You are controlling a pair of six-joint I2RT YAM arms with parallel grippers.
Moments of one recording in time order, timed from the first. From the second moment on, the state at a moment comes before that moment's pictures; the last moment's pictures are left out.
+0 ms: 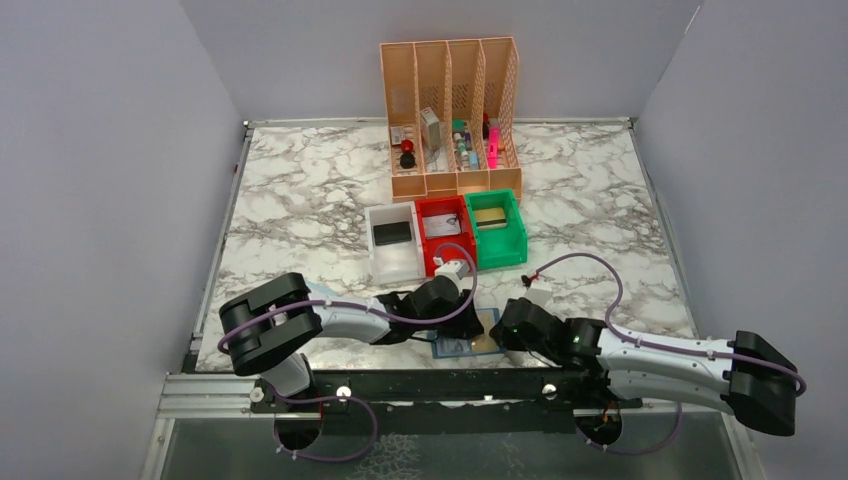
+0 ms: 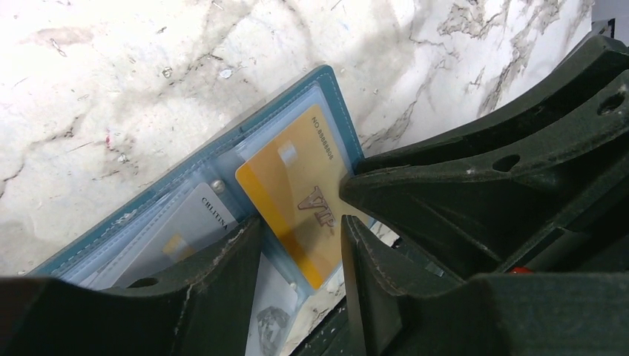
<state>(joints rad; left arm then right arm) -1.14 1.59 0.62 0.31 0.02 -0.89 1.11 0.91 0.29 -0.29 0.38 1.10</state>
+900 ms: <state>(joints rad) -1.14 1.58 0.57 0.36 -0.01 -0.95 1.11 0.91 0.29 -0.27 0.38 1.10</state>
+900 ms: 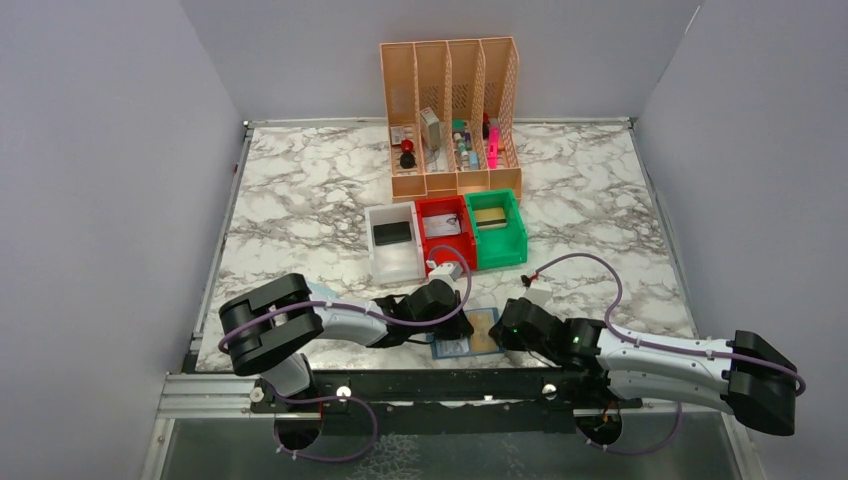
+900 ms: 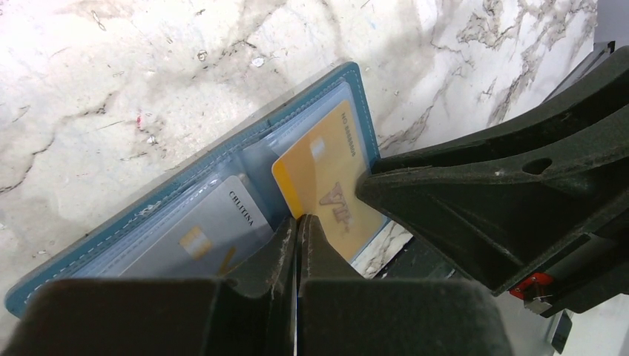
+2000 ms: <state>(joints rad) -1.14 1.45 0.58 0.16 -0.02 -0.89 1.11 0.91 0.30 -0.28 0.37 1.08</state>
